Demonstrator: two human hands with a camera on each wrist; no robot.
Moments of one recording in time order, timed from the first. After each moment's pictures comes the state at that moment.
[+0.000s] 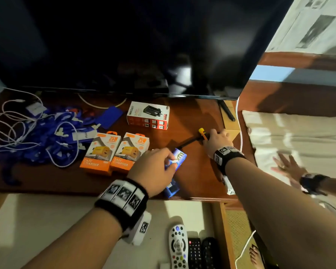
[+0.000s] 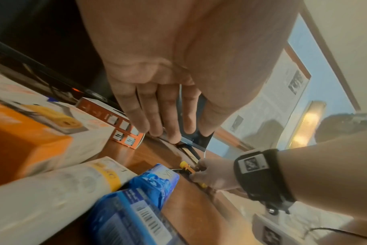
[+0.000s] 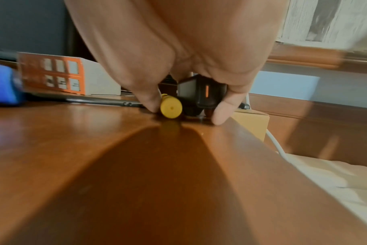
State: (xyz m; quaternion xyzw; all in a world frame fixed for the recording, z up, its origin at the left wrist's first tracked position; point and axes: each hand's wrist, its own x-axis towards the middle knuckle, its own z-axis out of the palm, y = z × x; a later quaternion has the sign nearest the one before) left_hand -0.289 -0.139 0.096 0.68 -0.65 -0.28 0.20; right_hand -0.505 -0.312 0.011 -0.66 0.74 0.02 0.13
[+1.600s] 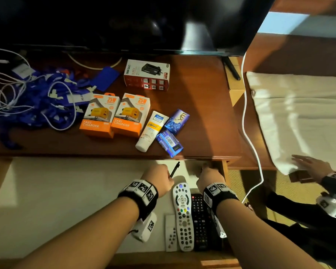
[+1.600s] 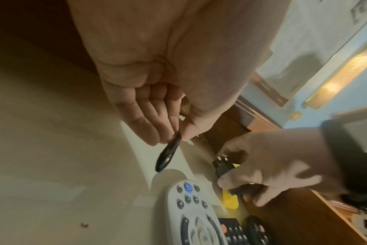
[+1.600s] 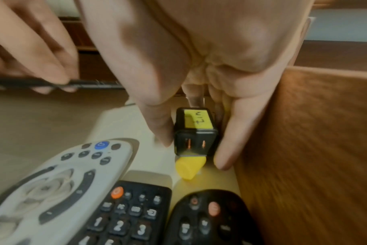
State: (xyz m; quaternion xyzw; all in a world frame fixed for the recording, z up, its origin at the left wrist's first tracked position) left_hand -0.308 -0.060 -0.045 0.69 -0.62 -0.37 -0.02; right_hand -0.491 -0.090 -0.039 -0.60 0.73 0.20 0.27
